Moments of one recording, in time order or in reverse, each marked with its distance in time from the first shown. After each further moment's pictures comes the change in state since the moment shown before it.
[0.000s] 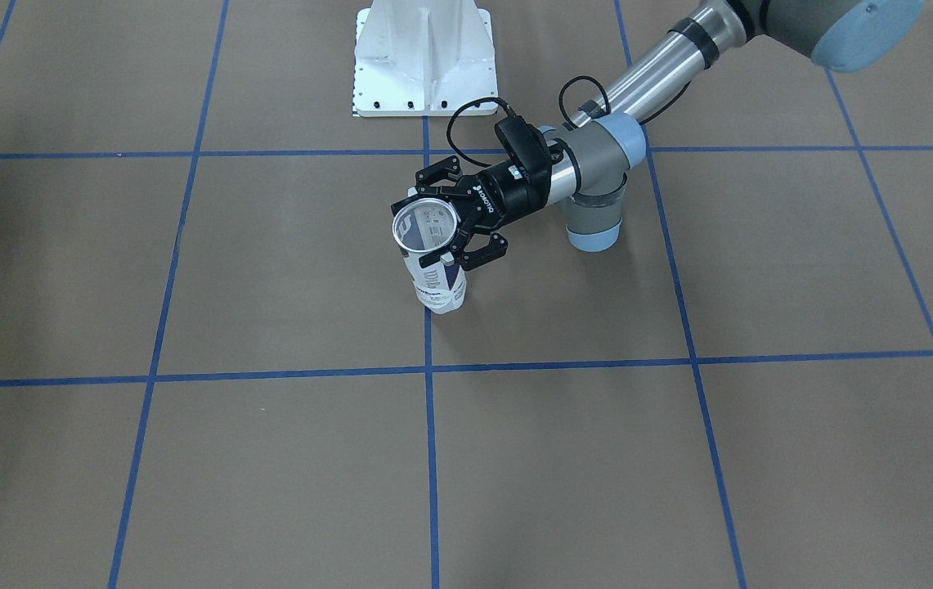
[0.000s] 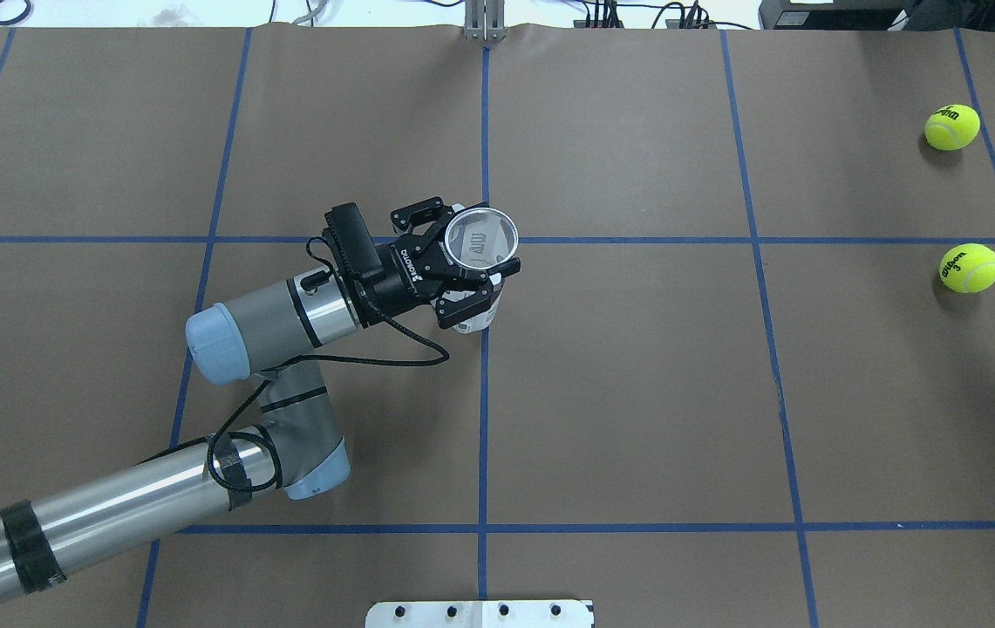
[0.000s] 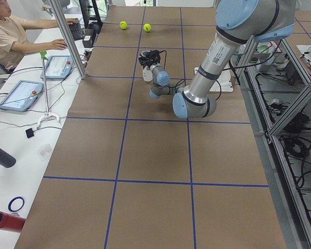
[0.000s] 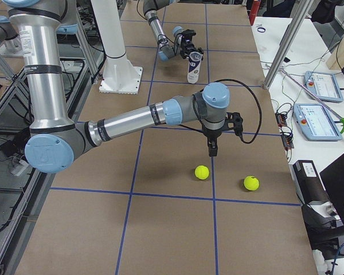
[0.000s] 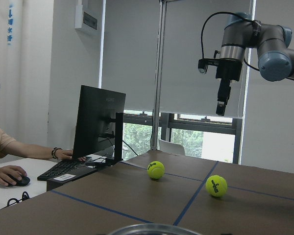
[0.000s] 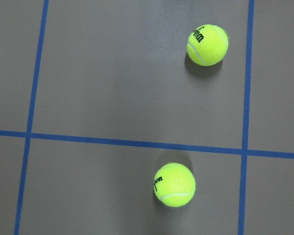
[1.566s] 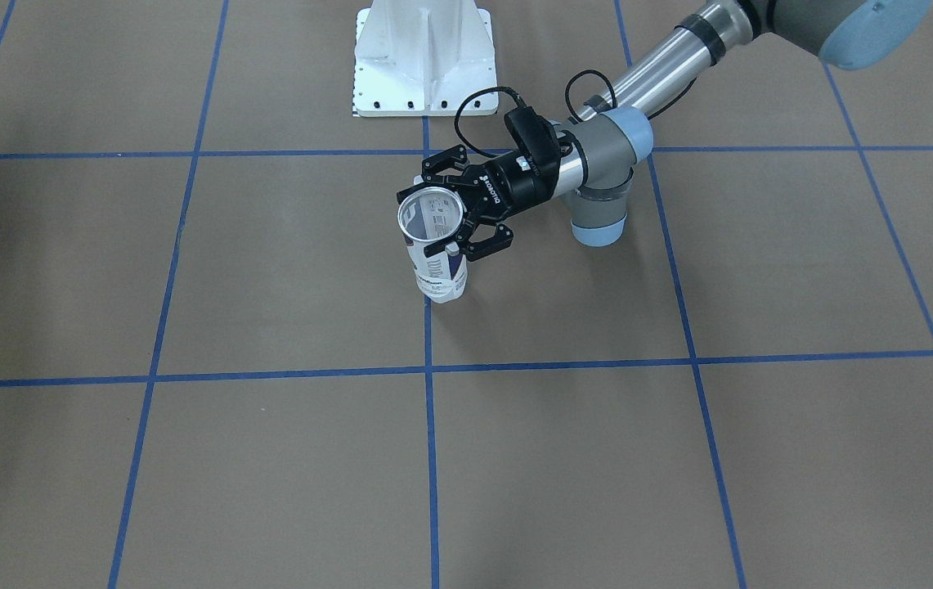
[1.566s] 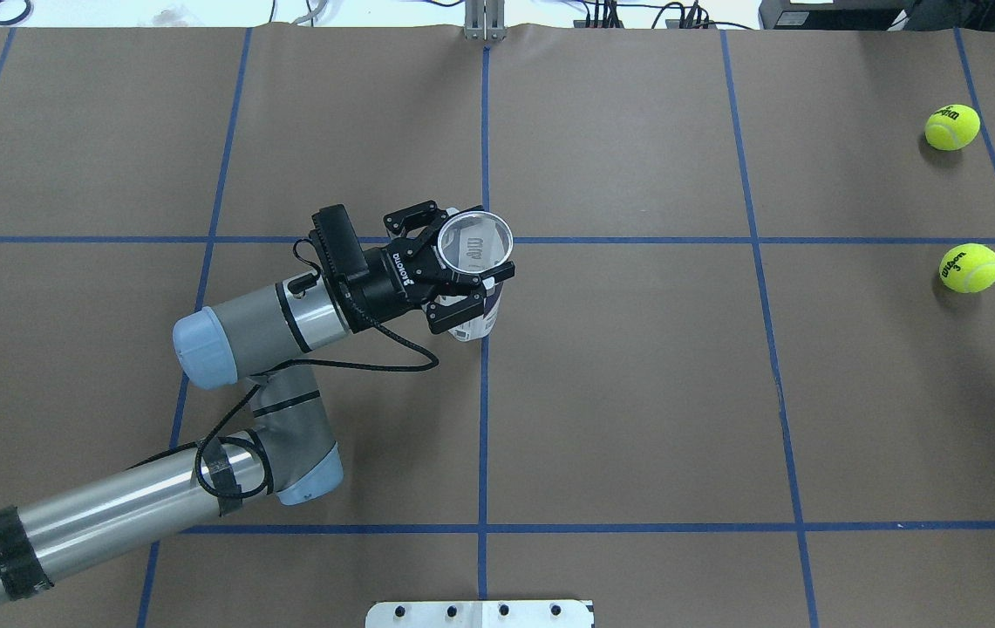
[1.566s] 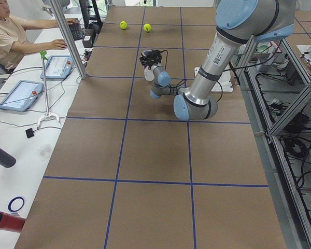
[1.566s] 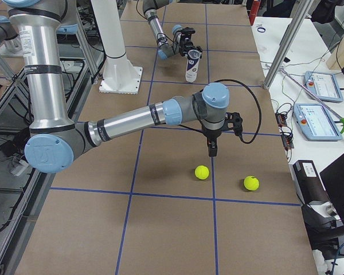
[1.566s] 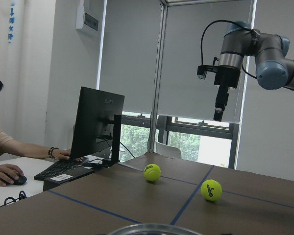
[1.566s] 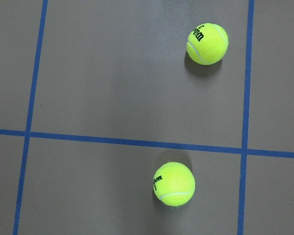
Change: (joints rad) left arm 0.004 0.026 -0.051 -0.001 -0.007 -0.038; right arm -0.004 -0.002 0.002 0.000 -0.002 -0.001
